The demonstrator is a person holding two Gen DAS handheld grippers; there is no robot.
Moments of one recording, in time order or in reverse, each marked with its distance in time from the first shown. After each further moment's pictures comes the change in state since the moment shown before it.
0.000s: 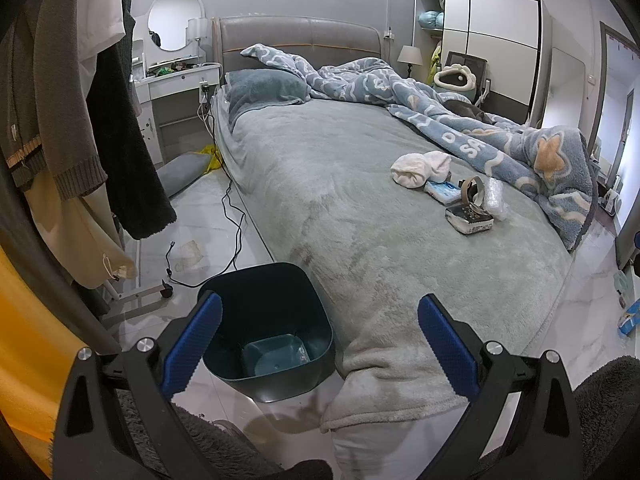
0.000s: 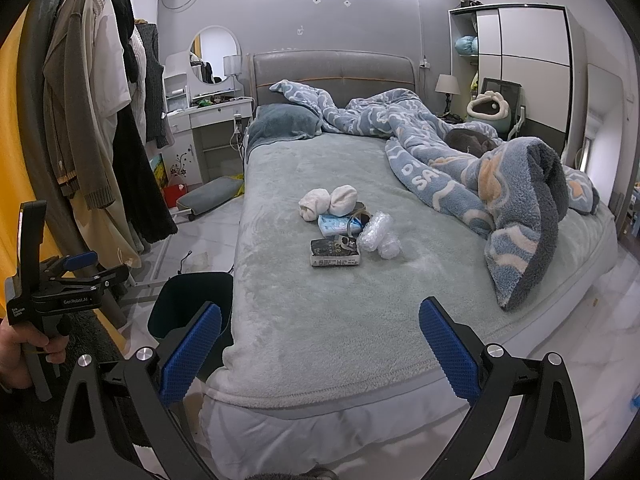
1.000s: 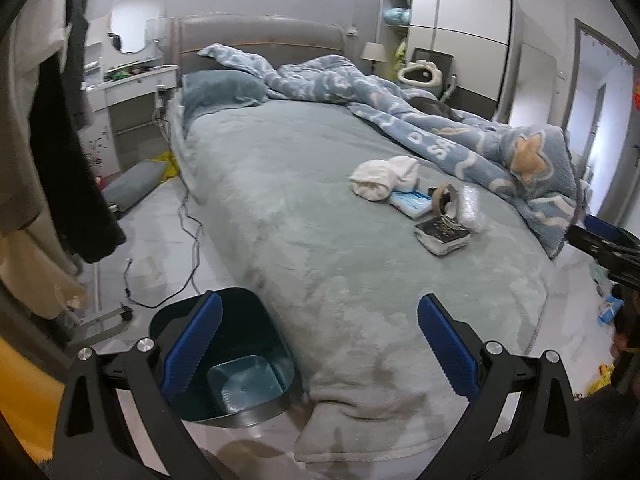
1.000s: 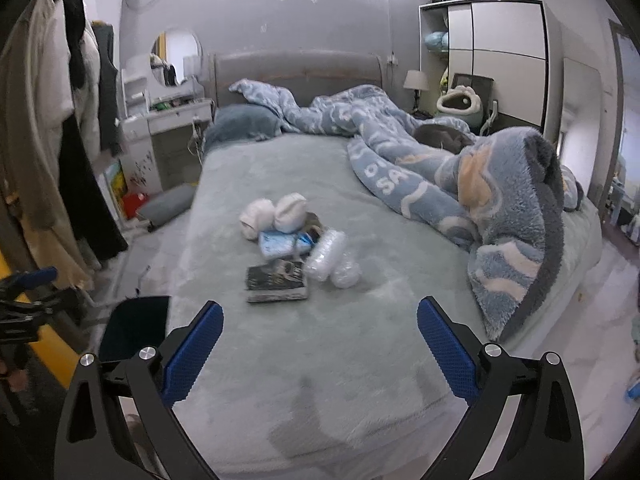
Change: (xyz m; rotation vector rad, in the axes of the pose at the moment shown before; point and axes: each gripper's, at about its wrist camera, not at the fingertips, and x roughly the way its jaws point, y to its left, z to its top) left arm 0.047 -0.041 0.020 0.045 0.017 -0.160; right arm 0.096 -0.047 0.027 0.047 0.025 -0.120
